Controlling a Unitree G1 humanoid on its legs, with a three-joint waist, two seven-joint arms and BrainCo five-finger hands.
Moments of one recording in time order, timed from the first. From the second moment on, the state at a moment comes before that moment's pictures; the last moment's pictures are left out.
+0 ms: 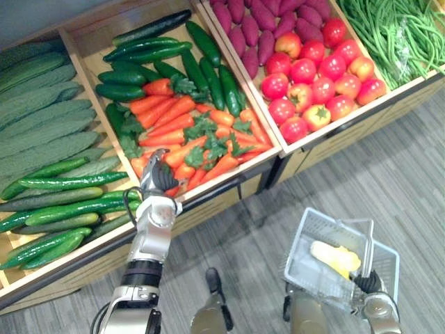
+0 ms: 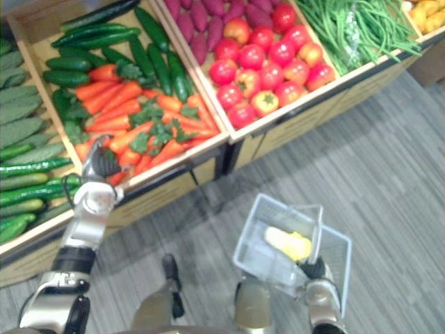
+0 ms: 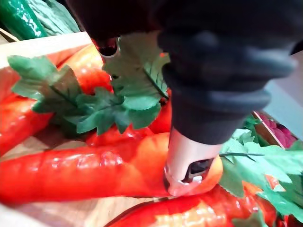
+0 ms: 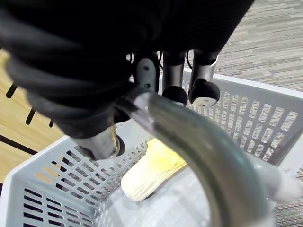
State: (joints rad) left arm -0.40 0.32 0.09 0.34 0.52 0.12 0.27; right arm 0.00 -0.20 -0.30 0.79 -0.47 -0.02 -0.19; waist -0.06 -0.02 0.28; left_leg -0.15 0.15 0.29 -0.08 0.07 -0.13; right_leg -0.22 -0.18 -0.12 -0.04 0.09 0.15
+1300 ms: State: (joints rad) left arm -0.42 0.36 0.11 0.24 0.52 0.11 0.30; right arm -0.01 -0.20 -0.29 0.79 -0.47 -0.03 -0.19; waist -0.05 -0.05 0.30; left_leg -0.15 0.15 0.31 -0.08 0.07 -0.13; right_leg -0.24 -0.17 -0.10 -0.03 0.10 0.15
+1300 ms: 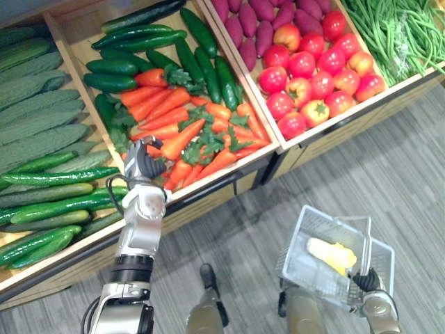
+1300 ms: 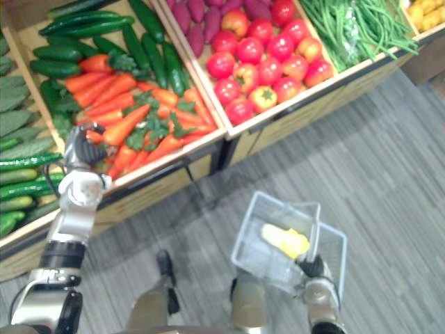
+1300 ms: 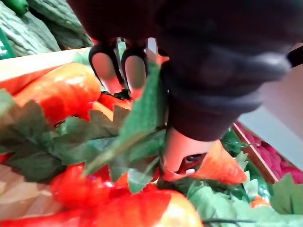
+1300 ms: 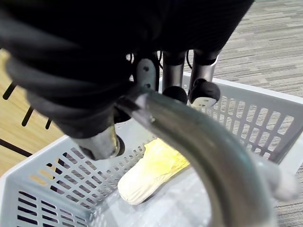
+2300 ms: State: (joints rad) left arm -0.23 0.47 0.18 -0.12 0.47 -0.05 0.33; right arm 0.01 -0.30 -0.26 0.77 -0.51 -0.03 -0.19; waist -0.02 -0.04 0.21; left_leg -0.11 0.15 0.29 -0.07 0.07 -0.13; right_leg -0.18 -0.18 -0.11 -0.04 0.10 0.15
